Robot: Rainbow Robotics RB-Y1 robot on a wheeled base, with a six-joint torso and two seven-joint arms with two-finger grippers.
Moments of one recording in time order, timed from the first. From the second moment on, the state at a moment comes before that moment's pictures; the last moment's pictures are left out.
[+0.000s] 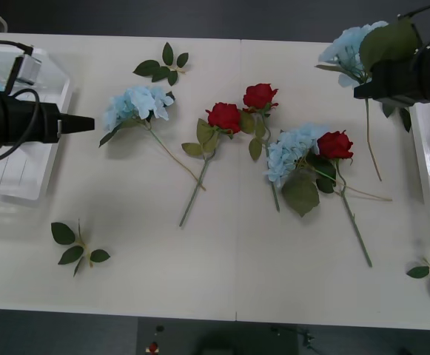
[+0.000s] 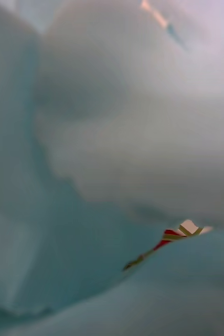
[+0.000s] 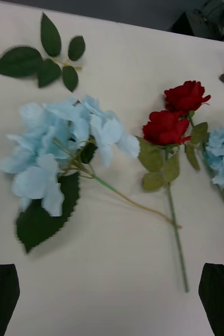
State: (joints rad) right arm -0.78 -0.93 0.30 -1.14 -1.58 1.11 1.71; left arm -0.42 0.79 0.04 -1.44 1.53 1.15 -2.01
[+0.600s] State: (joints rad) right arm -0.19 -1.02 0.08 -1.87 -2.21 0.87 2.49; left arm -0.52 0.71 -0.24 -1.62 1.46 0.97 -1.69
